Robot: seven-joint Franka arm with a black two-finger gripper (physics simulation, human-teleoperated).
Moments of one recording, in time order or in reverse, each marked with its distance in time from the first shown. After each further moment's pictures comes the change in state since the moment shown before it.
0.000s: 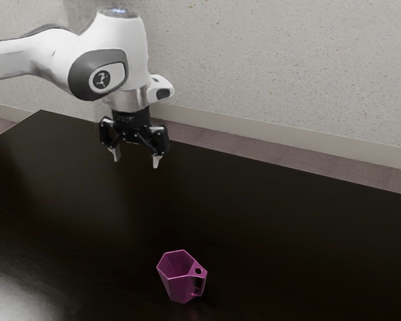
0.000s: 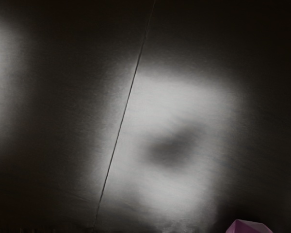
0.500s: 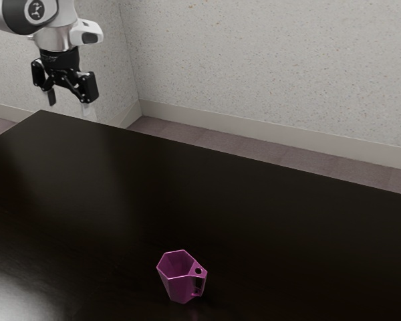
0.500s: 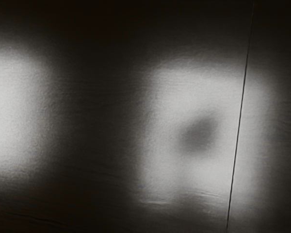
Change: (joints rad) arm 0.200 -0.007 0.057 0.254 0.060 -0.245 0.434
